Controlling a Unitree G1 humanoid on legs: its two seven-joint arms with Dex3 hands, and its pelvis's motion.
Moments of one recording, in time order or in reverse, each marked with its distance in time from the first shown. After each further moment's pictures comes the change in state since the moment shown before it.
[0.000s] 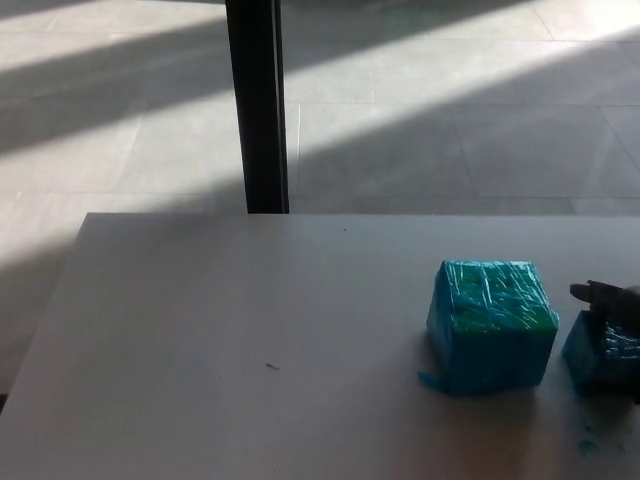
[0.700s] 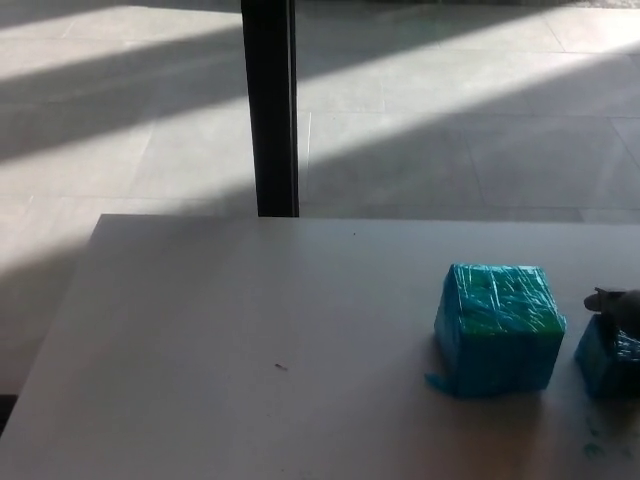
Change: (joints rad) left_arm -0.013 0.018 0.000 0.012 -0.001 0.001 0.000; right_arm -0.023 -0.015 0.146 0.037 -0.134 0.021 -0.129
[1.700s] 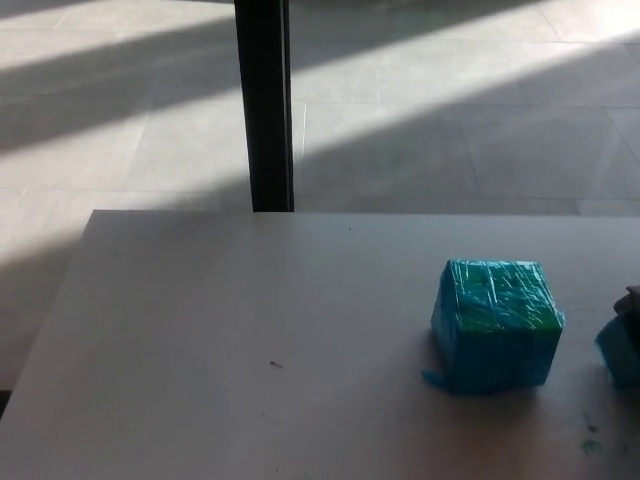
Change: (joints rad) left_arm 0.007 0.001 -0.003 -0.031 0.000 0.000 -0.008; right_arm 0.085 -0.114 -0.059 0.081 -0.072 -0.296 -0.500
